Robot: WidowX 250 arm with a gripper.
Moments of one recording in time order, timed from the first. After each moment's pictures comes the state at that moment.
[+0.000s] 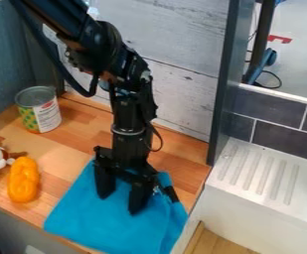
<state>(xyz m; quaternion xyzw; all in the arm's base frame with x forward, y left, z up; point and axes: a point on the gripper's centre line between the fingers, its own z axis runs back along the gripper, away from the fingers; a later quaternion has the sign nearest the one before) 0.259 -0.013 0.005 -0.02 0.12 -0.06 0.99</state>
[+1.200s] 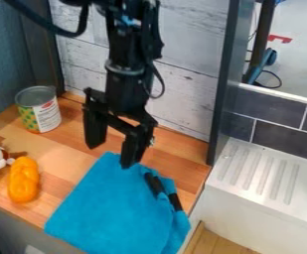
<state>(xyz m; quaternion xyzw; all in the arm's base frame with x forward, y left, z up) 0.259 -0.007 0.100 0.05 0.08 -0.07 0.99</state>
